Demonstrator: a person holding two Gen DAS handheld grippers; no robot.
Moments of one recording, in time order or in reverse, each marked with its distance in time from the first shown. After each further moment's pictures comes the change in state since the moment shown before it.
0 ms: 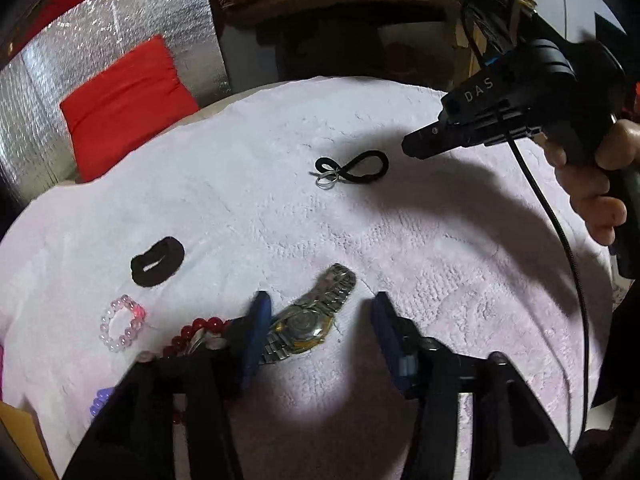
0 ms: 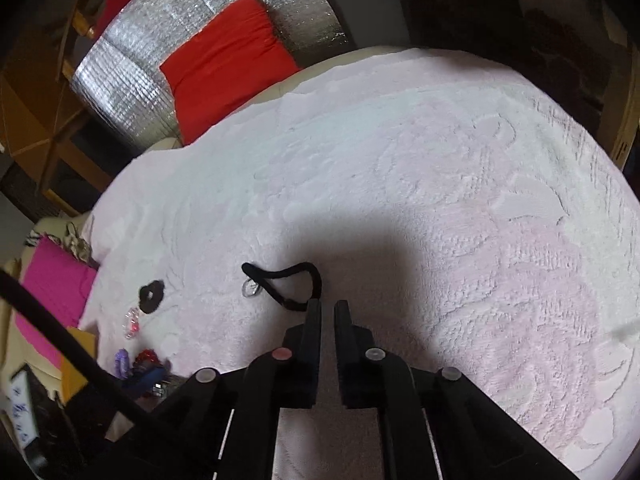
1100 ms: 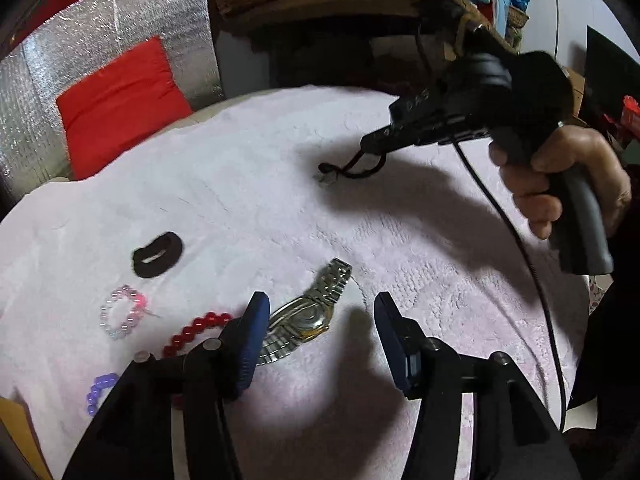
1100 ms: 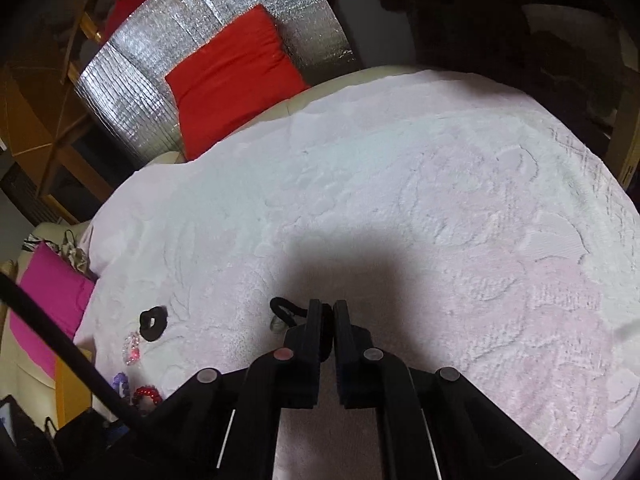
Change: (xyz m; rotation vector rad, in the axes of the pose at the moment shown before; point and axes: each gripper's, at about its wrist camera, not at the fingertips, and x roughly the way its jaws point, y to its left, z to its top) left arm -0.017 -0.004 -0.007 -0.012 -0.014 -0.060; right arm 0.011 0.017 0.010 -0.037 -0.070 -0.024
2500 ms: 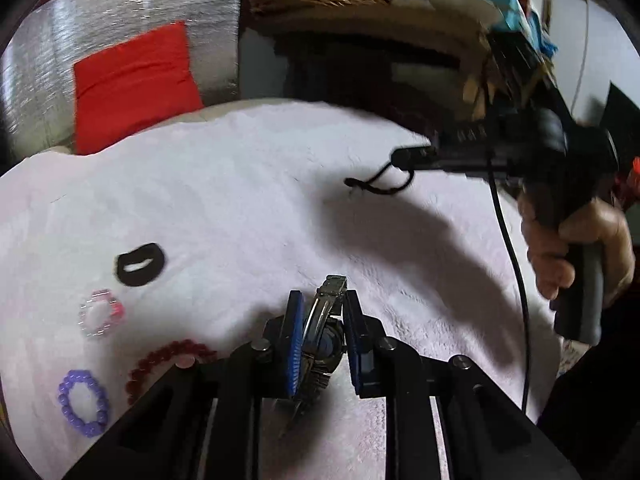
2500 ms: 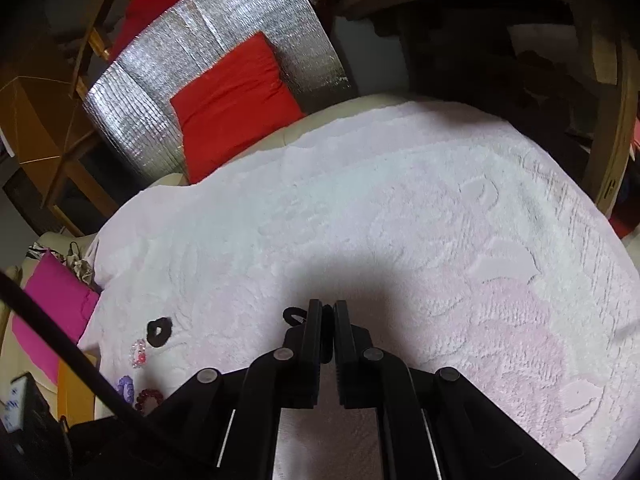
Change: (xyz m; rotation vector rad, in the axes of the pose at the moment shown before) left arm -0.010 0.003 0.025 -0.186 -0.069 -0.040; right arm -0.038 -0.008 0.004 -0.020 -0.102 0.011
